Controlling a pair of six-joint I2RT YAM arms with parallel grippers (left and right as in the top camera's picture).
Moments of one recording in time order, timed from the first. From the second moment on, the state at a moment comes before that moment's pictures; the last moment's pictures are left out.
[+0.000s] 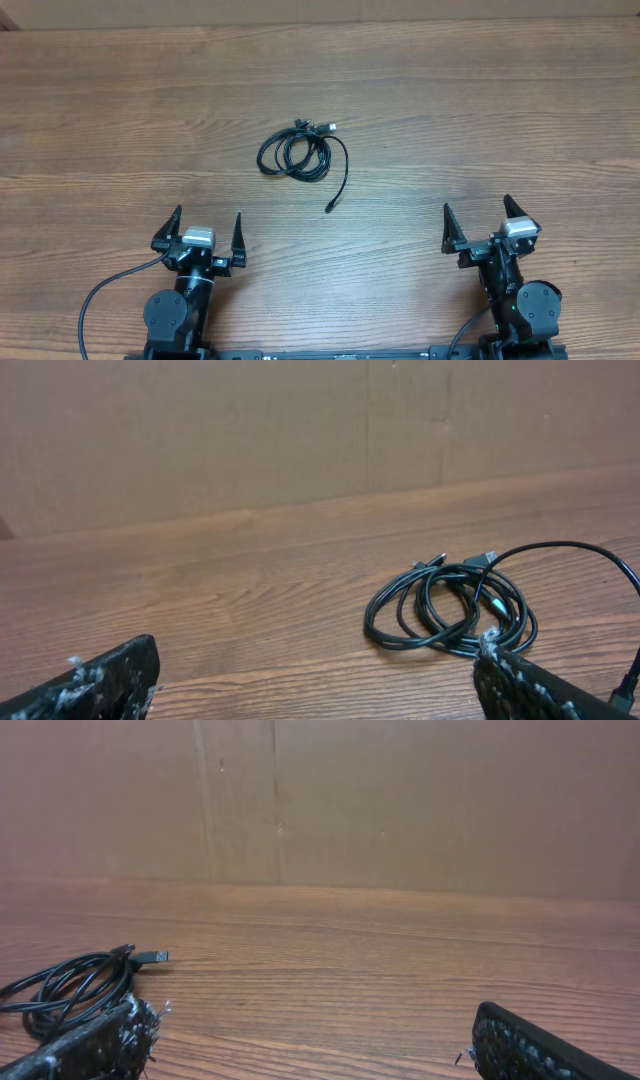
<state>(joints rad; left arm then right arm) -0.08 0.01 0.01 -0.08 0.03 0.08 0.11 0.01 0.02 -0.03 -0.04 0.01</state>
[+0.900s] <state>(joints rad) -0.08 0.01 0.01 -0.08 0.03 0.08 0.11 0.01 0.02 -0.03 -0.04 0.01</state>
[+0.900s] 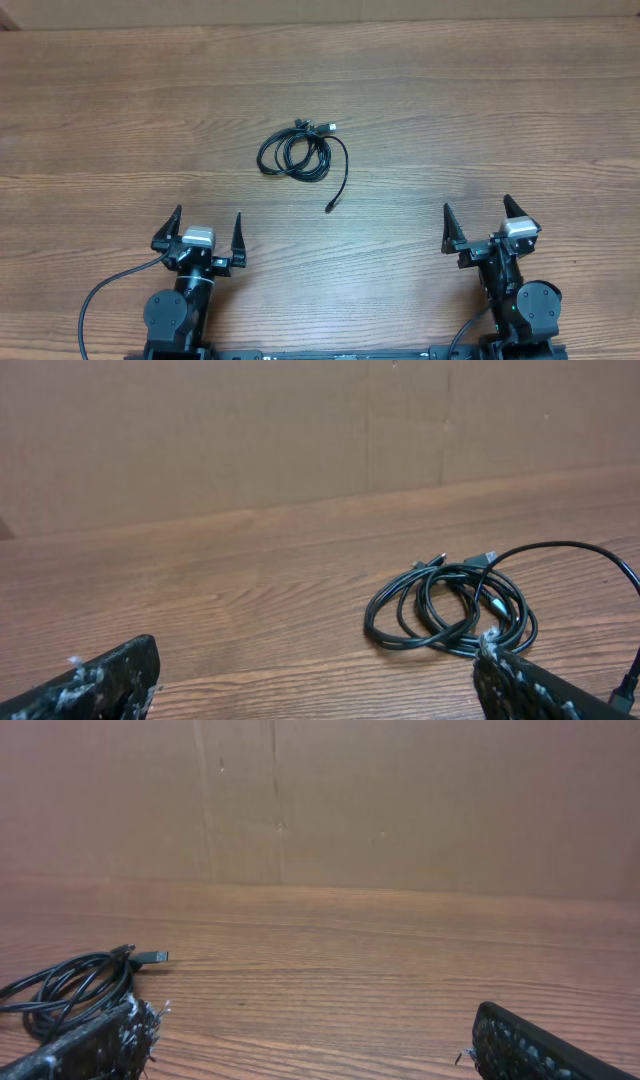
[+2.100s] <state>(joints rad) -0.08 0.43 0.42 -0.51 -0.06 -0.10 0.11 0.62 0.55 -0.47 0.05 0.23</state>
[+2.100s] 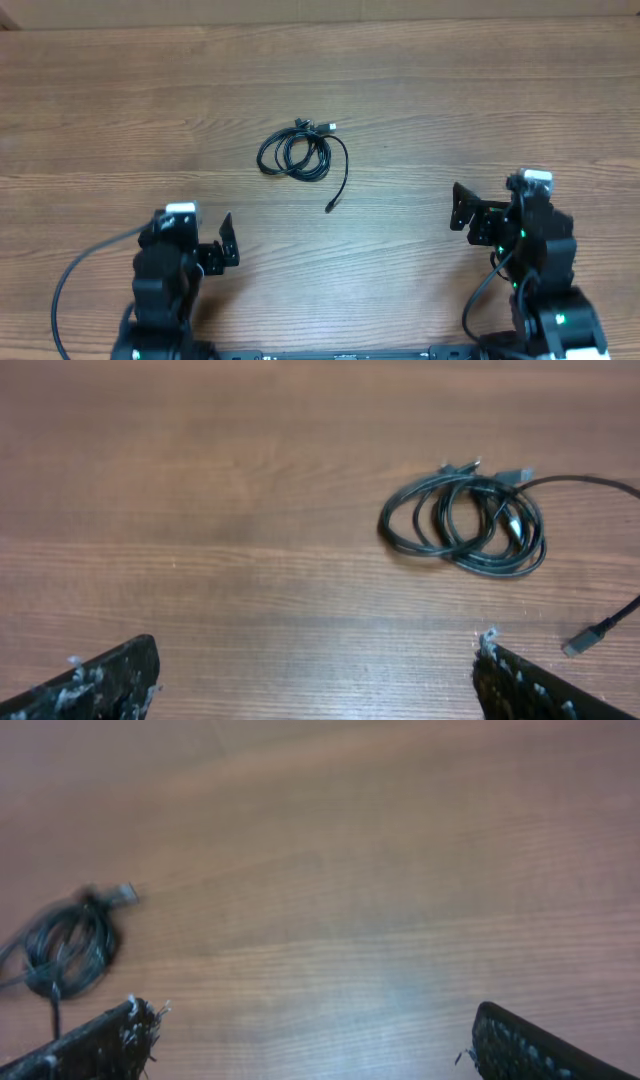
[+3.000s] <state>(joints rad) -0.07 1.19 0.99 -0.67 0.15 -0.31 0.10 1.15 0.99 -0.72 -0.17 0.23</state>
